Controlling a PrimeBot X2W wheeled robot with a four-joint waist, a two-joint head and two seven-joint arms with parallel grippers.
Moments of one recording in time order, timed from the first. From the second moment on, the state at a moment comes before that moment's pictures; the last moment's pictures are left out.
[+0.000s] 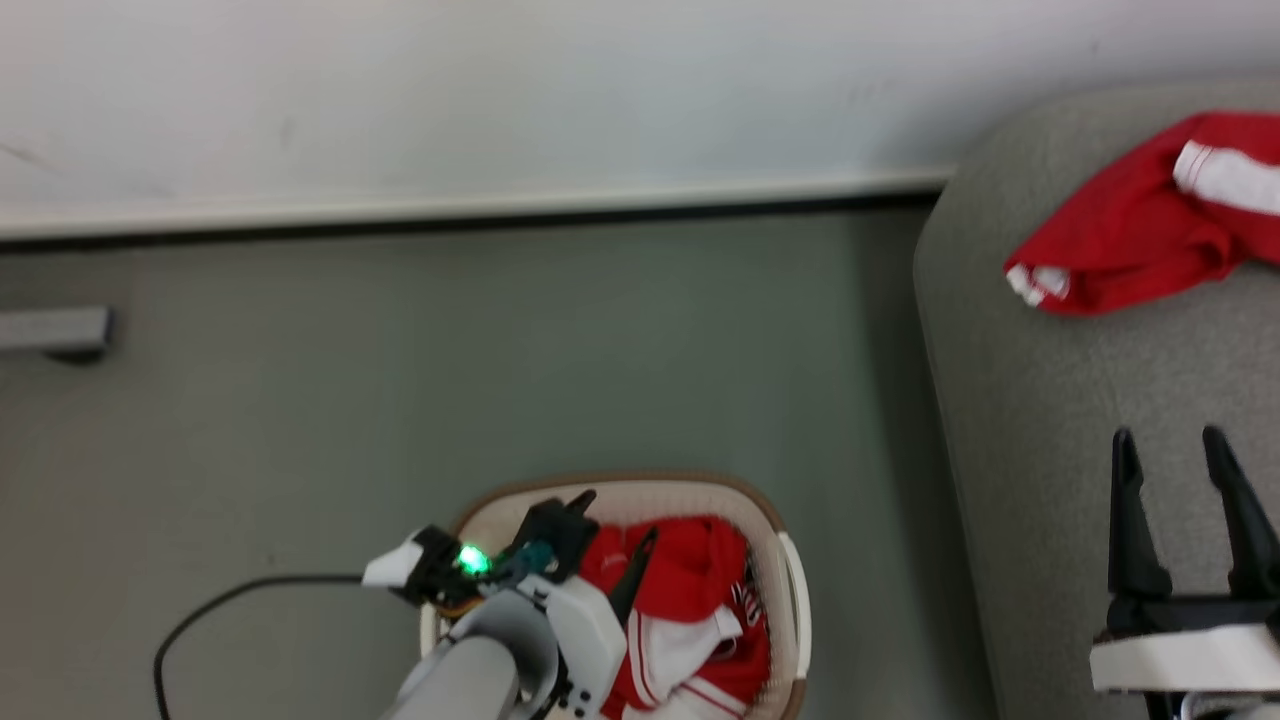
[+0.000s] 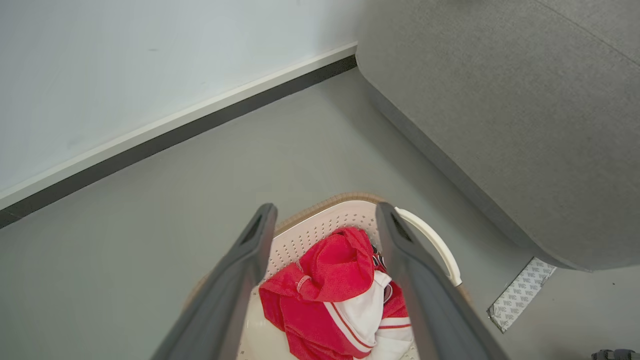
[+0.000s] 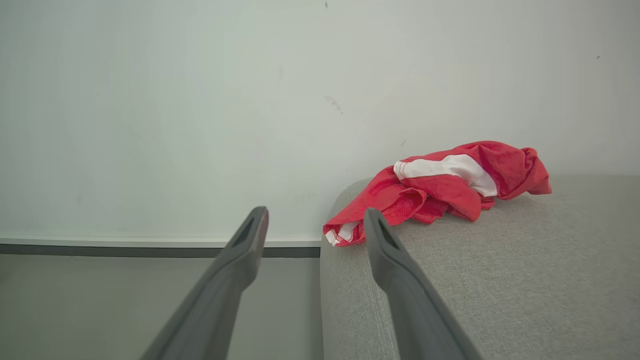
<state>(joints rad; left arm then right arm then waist) -0.45 0.05 -0.48 0.61 -0.05 -0.08 -0.08 -0.12 -0.05 -0.10 0.10 0.15 0.13 -0.26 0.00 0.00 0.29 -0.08</state>
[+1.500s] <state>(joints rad) -1.06 0.07 -0.57 1.19 -0.03 -0.07 -0.11 -0.41 -0.05 -0.07 -0.21 0.15 0.13 -0.27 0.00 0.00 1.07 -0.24</state>
